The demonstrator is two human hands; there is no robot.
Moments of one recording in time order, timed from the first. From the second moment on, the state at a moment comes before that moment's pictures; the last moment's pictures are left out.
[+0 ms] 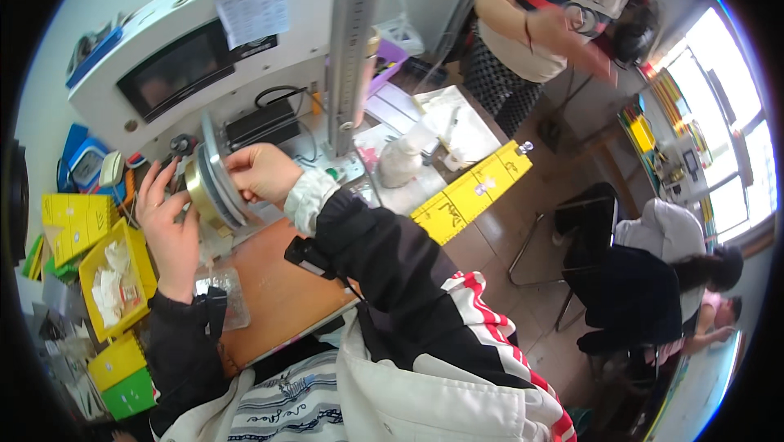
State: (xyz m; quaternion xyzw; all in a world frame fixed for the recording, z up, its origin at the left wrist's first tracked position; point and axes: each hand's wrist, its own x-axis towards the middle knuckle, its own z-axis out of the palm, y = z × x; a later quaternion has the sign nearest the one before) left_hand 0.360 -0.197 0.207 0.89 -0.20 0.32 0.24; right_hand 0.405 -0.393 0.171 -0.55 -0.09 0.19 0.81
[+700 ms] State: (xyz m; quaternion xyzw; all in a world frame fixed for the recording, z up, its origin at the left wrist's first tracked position) left_hand 0.328 -0.169 0.215 0.85 -0.18 0.33 0.38; right_hand 0.331 -0.451 0.179 -0.49 0.08 0.12 0.86
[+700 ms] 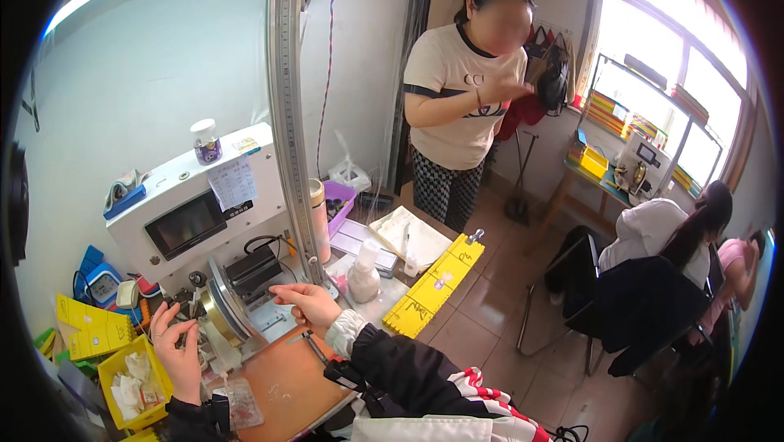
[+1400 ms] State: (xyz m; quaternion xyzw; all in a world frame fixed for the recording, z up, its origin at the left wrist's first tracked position) left_hand 0.316 -0.133 0.199 0.84 -0.15 0.31 0.43; right_hand 0.290 -0.463 0.171 -0.45 0.05 0.10 0.88
